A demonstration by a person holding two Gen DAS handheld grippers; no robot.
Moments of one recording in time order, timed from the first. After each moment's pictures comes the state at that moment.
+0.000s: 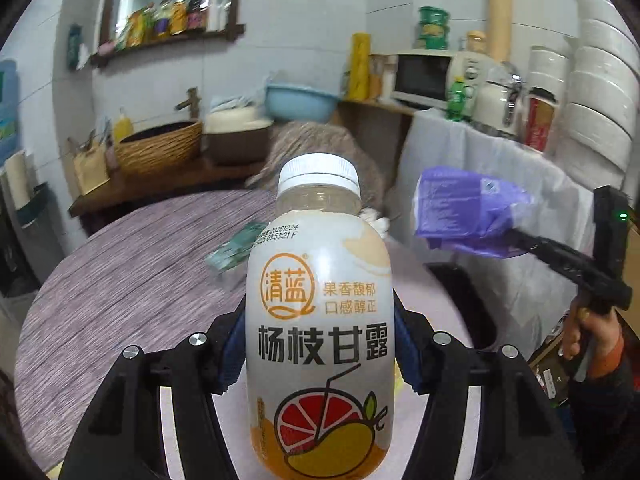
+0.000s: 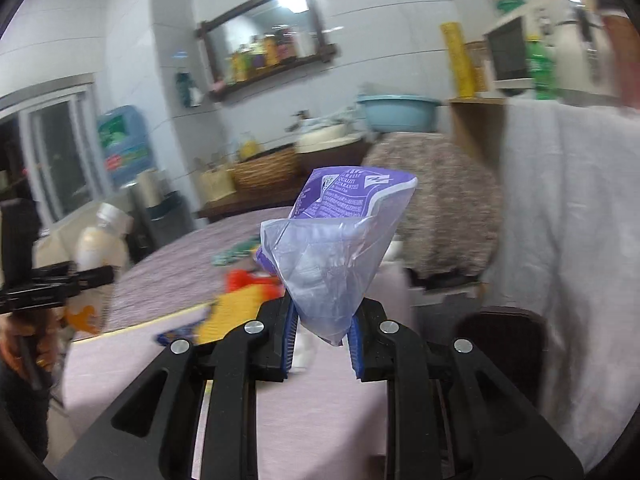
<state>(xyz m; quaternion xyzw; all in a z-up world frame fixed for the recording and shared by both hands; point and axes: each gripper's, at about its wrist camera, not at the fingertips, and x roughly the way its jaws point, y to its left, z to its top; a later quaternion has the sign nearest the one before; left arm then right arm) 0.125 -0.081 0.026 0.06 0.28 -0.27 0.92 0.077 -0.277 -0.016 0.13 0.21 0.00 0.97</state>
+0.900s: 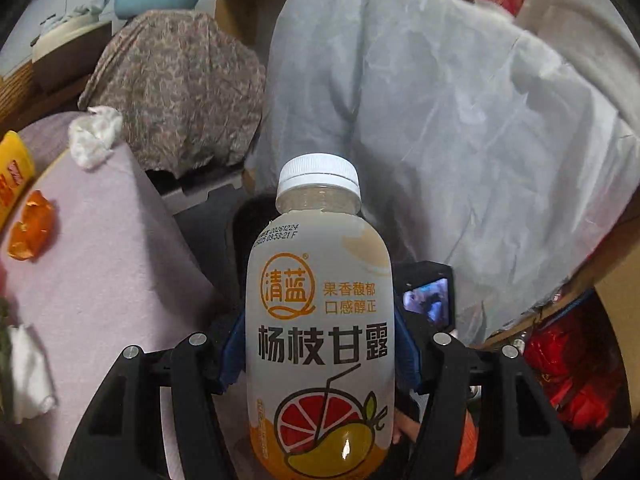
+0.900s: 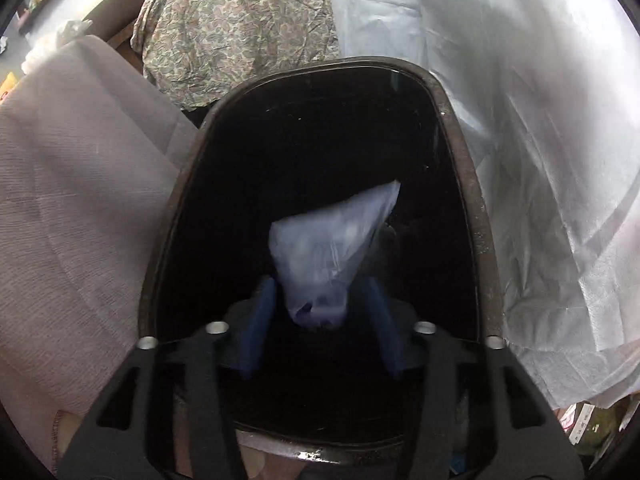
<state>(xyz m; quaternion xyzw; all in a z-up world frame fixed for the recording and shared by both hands) 0.154 -0.360 -0.119 0.09 0.45 -0.36 0.81 0.130 -0.422 -0.284 0.20 0.46 -0.18 0.85</state>
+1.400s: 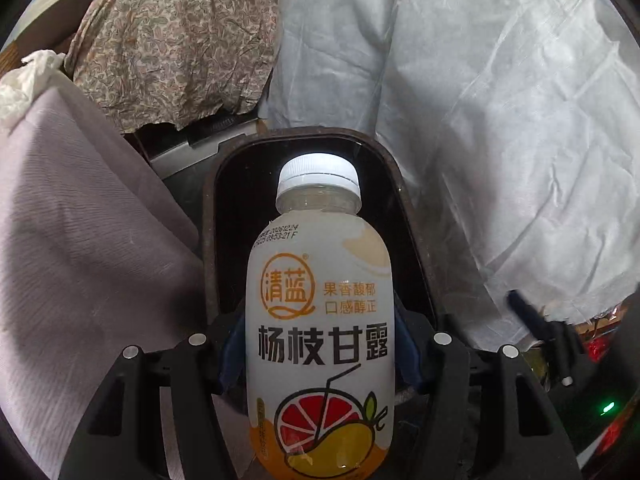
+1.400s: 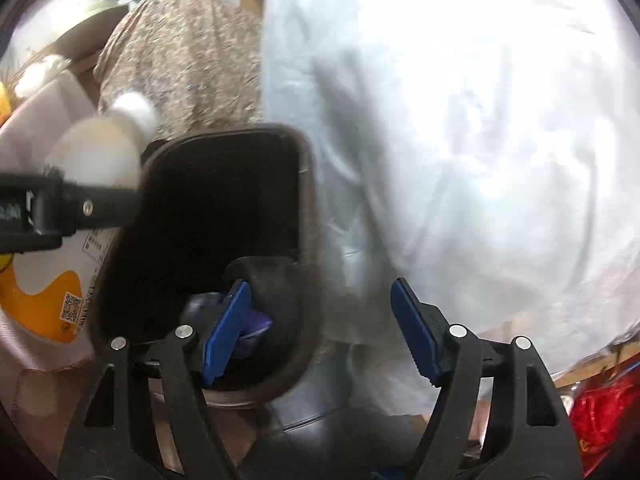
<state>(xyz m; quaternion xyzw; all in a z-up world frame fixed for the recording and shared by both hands) 0.194 -0.409 -0.193 0.12 0.52 -0.32 0.79 0.068 -0.454 -0.236 0.11 0.41 -0.31 0.85</state>
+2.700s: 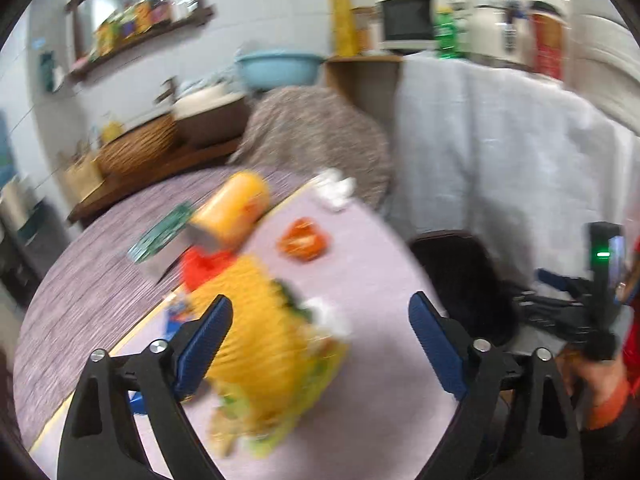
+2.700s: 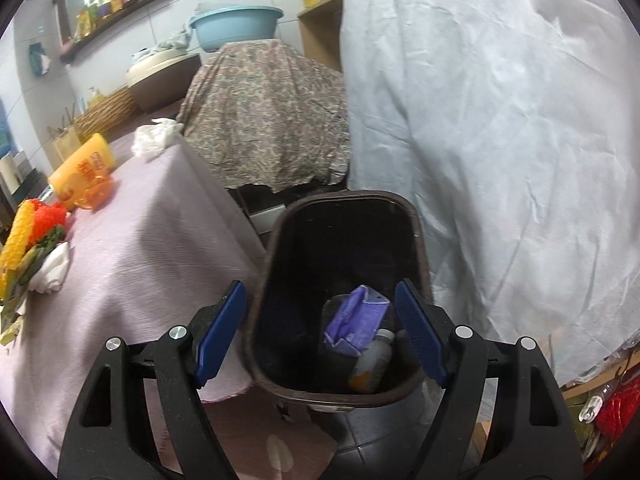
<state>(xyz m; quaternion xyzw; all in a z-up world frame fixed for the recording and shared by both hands) 0.132 -0.169 -0.036 0.13 0.32 -0.21 0.91 0.072 -0.362 -0.141 0.16 0.34 -0.18 0.91</state>
